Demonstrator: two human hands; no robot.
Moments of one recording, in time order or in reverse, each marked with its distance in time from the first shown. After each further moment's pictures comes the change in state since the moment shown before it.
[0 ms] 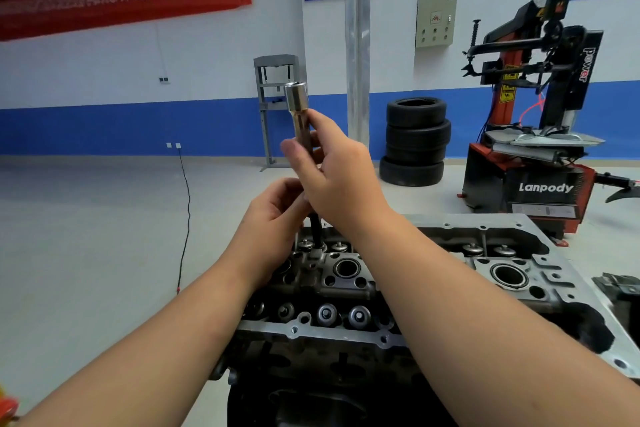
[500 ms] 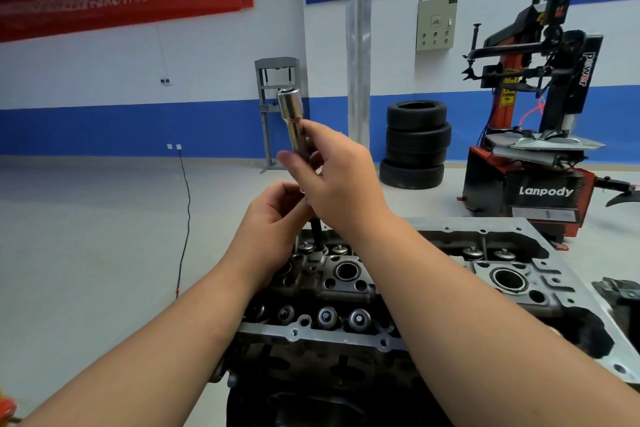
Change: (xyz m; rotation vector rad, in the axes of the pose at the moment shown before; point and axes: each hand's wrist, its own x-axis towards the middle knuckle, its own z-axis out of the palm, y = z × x) left_hand -0.001 0.001 0.000 -0.013 0.037 0.006; right_hand 0.001 0.003 0.000 -0.079 0.011 -0.083
